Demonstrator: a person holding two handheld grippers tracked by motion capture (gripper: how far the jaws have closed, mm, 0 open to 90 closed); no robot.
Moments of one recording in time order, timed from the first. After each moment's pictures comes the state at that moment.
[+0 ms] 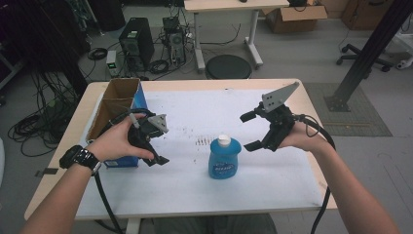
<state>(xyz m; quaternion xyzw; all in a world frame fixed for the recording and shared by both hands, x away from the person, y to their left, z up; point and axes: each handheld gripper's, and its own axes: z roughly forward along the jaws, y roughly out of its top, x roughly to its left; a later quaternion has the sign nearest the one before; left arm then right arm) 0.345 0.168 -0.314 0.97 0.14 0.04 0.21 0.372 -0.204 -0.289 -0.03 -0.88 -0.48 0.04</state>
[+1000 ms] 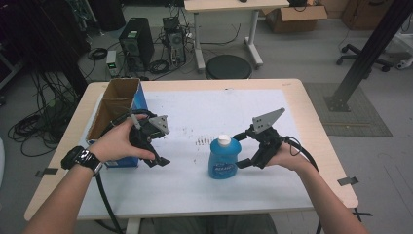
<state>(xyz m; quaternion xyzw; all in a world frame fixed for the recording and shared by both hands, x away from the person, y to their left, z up) 0.345 0.165 -0.317 0.97 0.13 0.04 0.22 0.367 -0.194 -0.370 -0.05 -0.86 -0.50 0.08</state>
